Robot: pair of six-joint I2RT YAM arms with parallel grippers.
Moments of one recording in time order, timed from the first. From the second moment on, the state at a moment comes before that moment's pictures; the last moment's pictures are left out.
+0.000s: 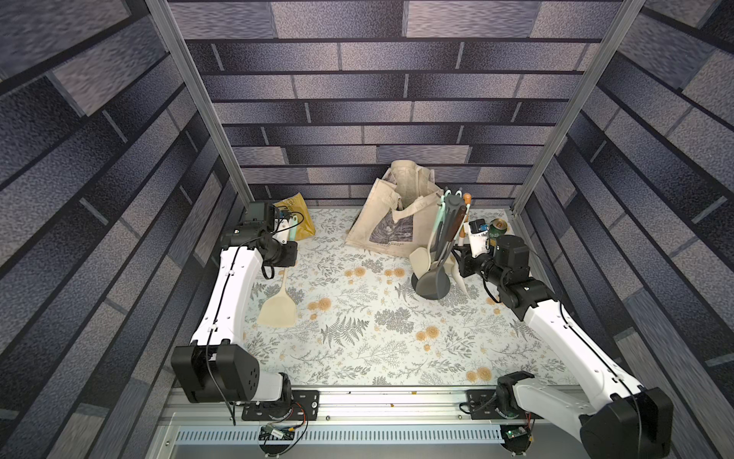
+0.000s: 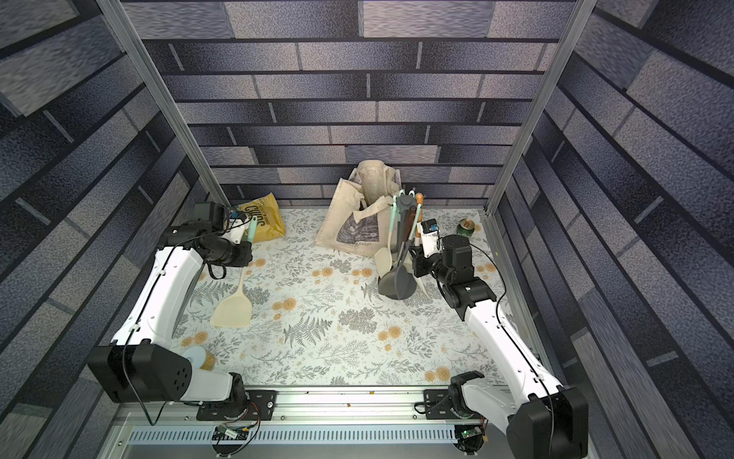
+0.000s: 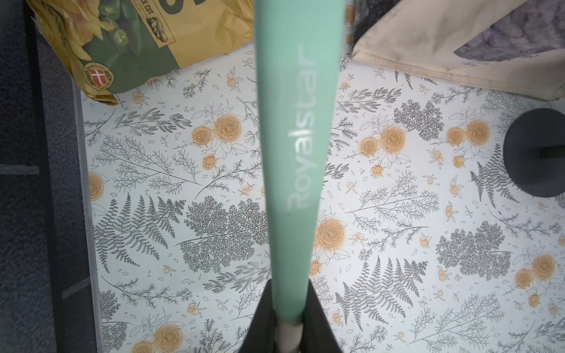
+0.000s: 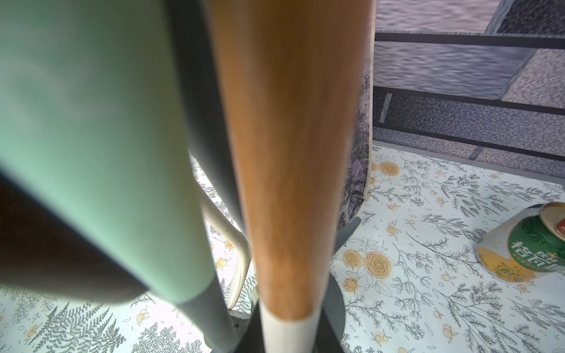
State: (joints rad) left arm 0.06 1.43 1.47 -1.13 0.15 0.13; right arm 0.28 1.07 0.85 -0.20 -0.24 0.01
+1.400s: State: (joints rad) left arm 0.26 1.79 1.40 -0.91 0.14 0.32; right arm 0.28 1.04 0.83 -0.19 -0.24 0.02
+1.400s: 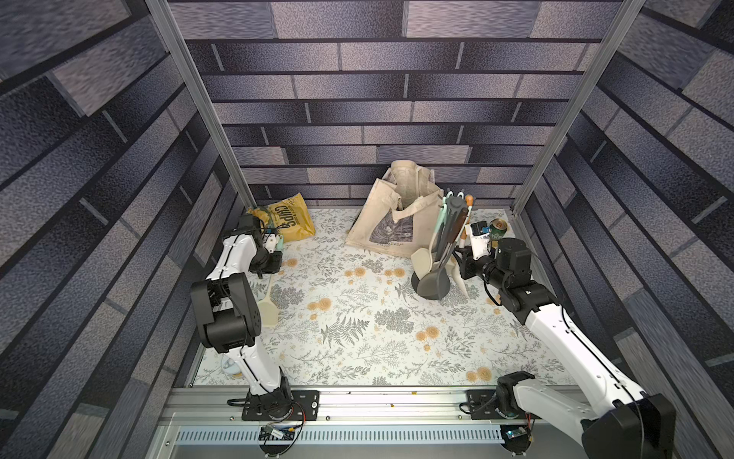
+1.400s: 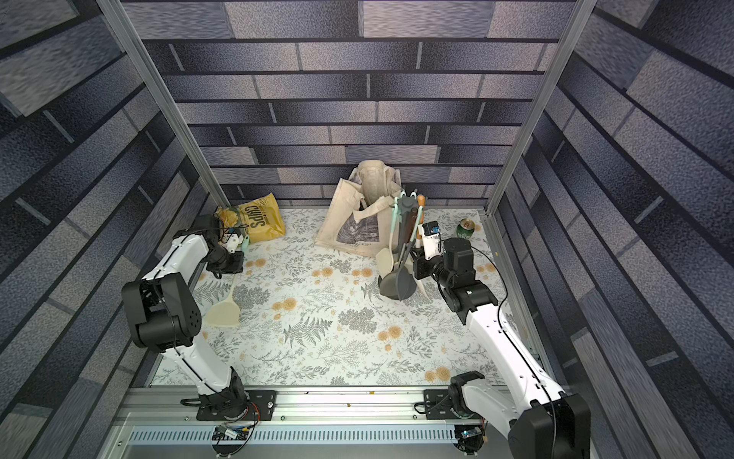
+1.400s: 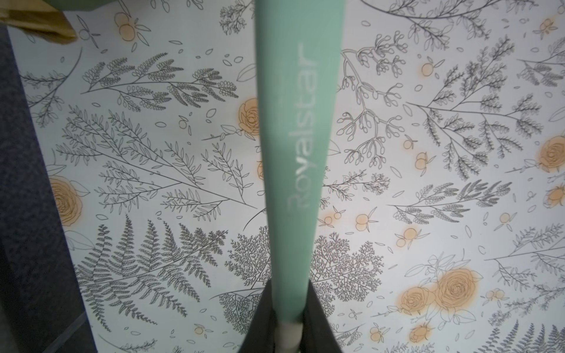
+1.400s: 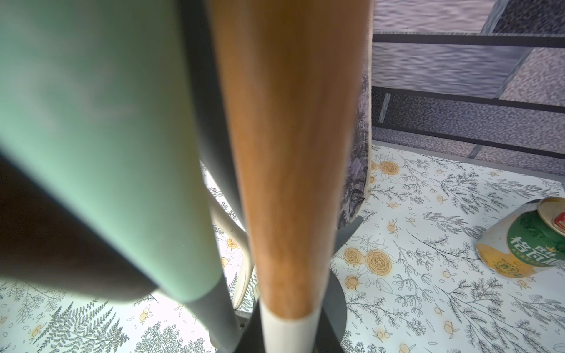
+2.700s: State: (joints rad) left arm 0.23 1.97 1.36 -0.85 -0.02 0.34; right arm 0.28 1.05 0.83 -0.19 -0.24 0.02
